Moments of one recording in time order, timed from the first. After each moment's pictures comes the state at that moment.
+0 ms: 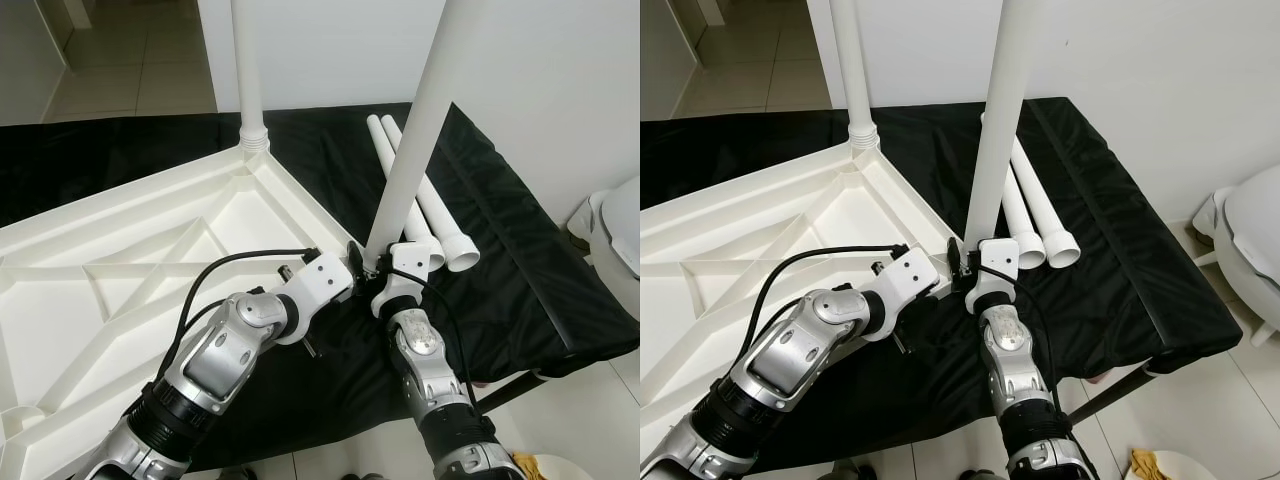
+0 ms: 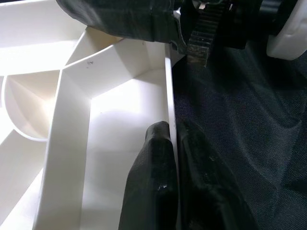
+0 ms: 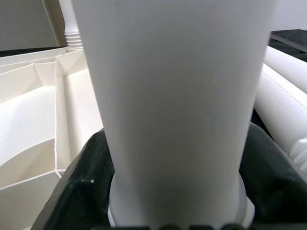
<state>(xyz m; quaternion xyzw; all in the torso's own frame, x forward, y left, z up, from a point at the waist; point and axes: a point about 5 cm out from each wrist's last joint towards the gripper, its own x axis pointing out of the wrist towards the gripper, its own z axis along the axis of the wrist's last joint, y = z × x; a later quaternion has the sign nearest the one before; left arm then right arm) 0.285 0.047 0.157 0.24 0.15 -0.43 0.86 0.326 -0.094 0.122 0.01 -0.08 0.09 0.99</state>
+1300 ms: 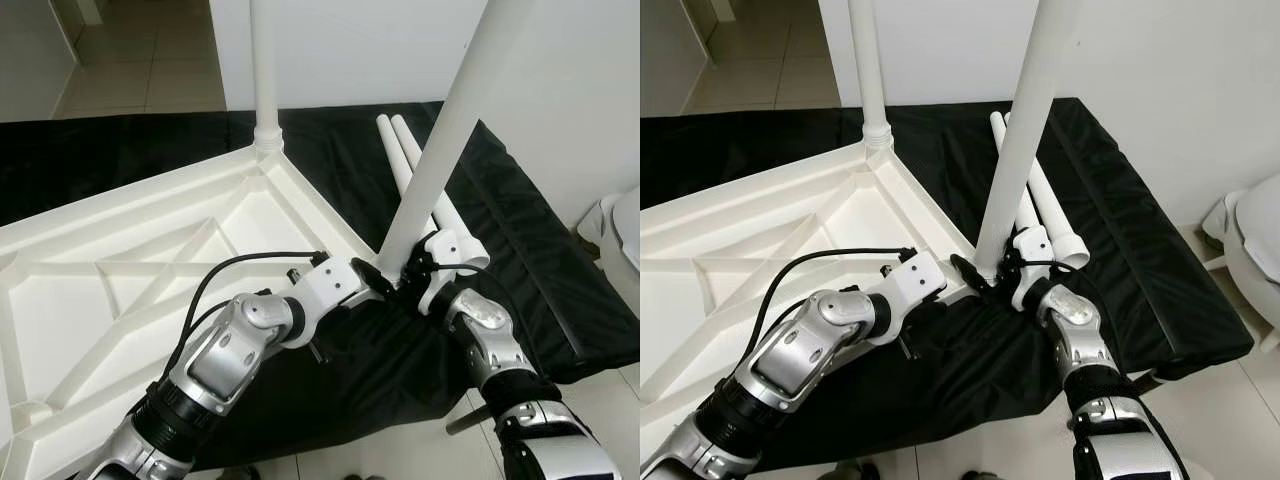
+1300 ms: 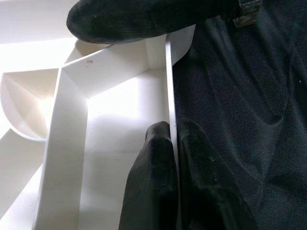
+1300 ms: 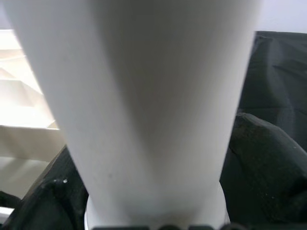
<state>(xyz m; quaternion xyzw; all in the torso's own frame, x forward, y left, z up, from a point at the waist) 0.283 0.041 0.157 0.24 0.15 -0.45 0.85 0.344 -0.156 0.131 -0.07 -0.07 0.36 0.93</state>
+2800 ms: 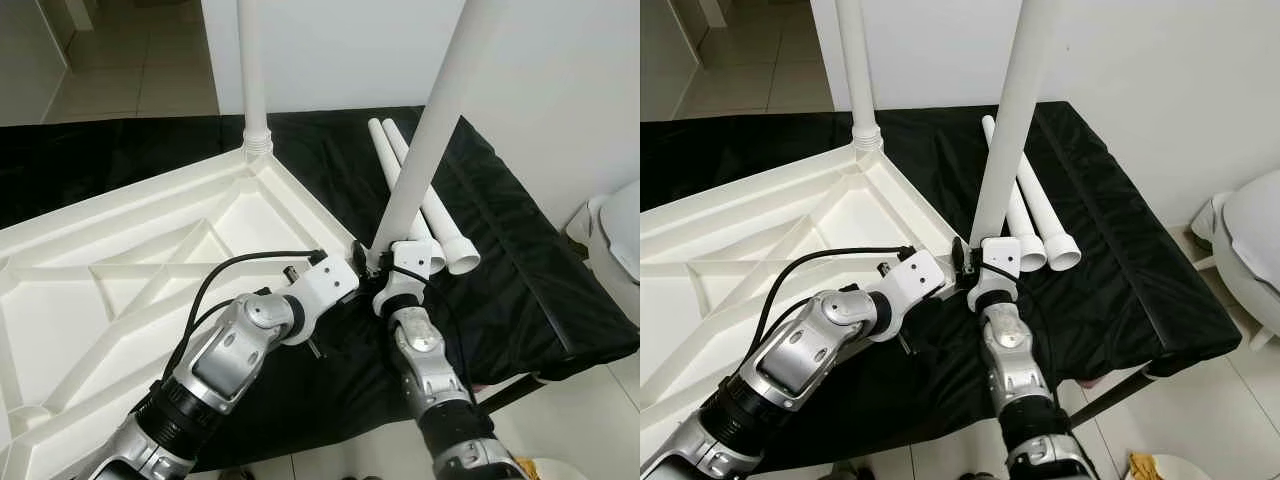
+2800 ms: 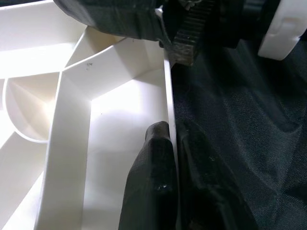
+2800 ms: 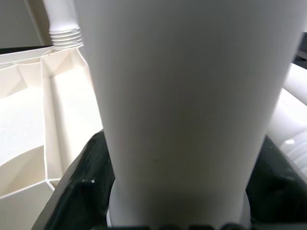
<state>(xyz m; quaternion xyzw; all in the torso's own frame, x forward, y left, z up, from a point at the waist) 0.286 0.040 0.154 0.25 0.15 -0.44 0.85 0.329 -0.098 0.121 0.01 -0.07 0.05 1.00</state>
